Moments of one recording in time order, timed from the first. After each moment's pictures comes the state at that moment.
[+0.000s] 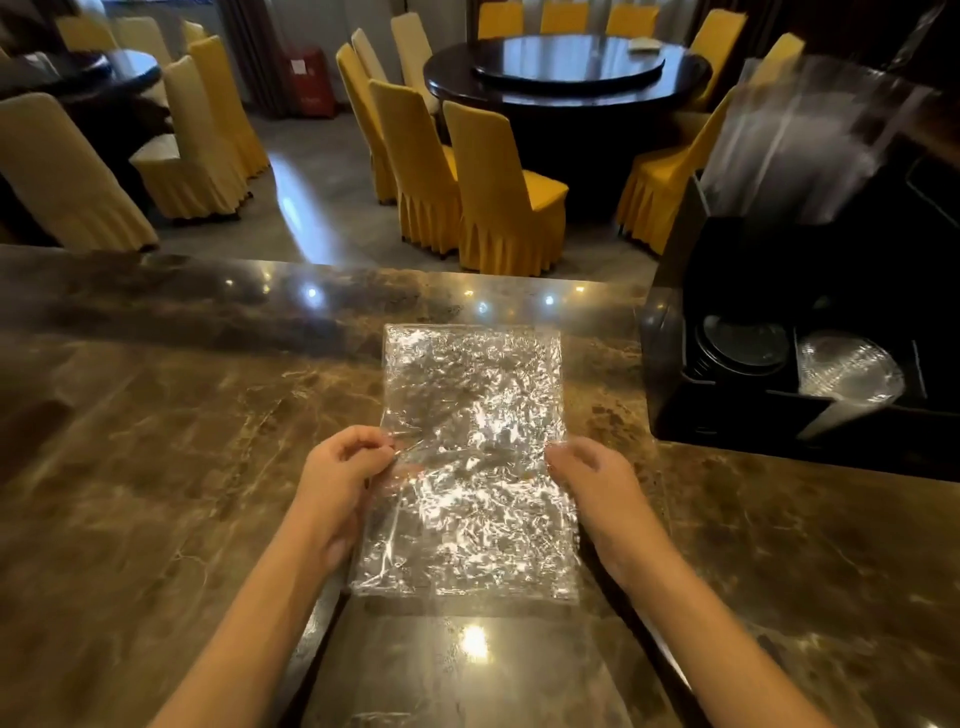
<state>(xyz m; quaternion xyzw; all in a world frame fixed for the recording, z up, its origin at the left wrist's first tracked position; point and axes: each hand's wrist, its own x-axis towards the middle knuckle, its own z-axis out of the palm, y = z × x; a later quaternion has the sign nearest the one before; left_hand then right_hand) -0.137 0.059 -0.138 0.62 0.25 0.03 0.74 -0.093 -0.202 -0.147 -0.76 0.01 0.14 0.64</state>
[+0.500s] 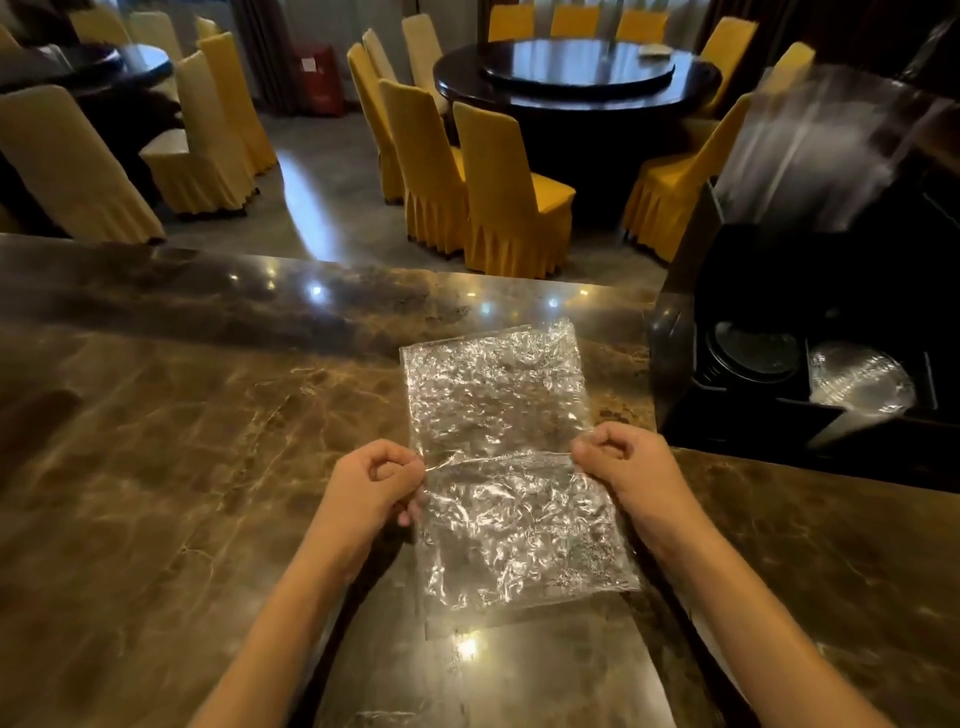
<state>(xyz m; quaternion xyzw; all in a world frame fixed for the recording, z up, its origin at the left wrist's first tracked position) -0.147 0.047 -0.148 0.69 0.17 0.01 0.70 -0.067 -0.228 -0.142 -0.75 -0.06 0.12 0.64</state>
